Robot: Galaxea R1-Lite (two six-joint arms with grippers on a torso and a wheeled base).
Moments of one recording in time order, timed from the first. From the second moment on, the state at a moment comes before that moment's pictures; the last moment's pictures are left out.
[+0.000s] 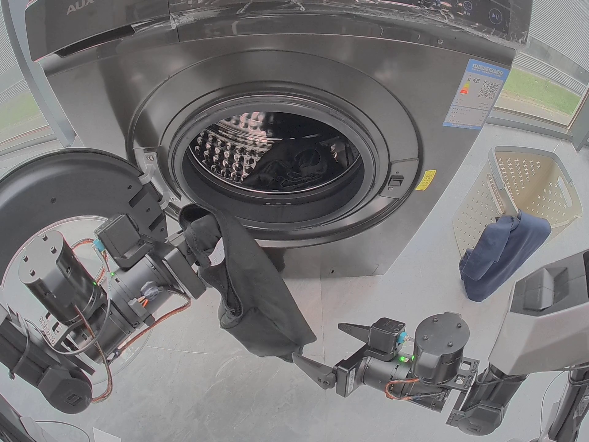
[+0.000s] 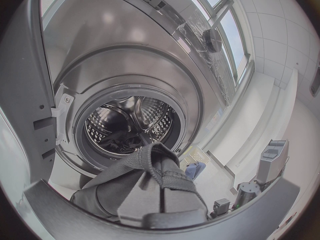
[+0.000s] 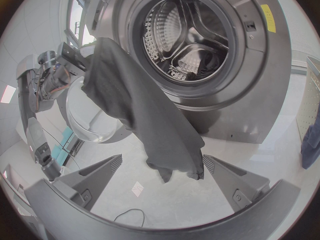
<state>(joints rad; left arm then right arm) -0.54 1.67 -0.34 -1.55 -0.11 -0.34 0.85 2.14 -0.38 -1.54 -0.04 0.23</state>
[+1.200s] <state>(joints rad) -0.55 1.72 -0.36 -1.55 -0.07 -0.32 0.95 2.28 -0.75 -1.54 -0.03 0.19</state>
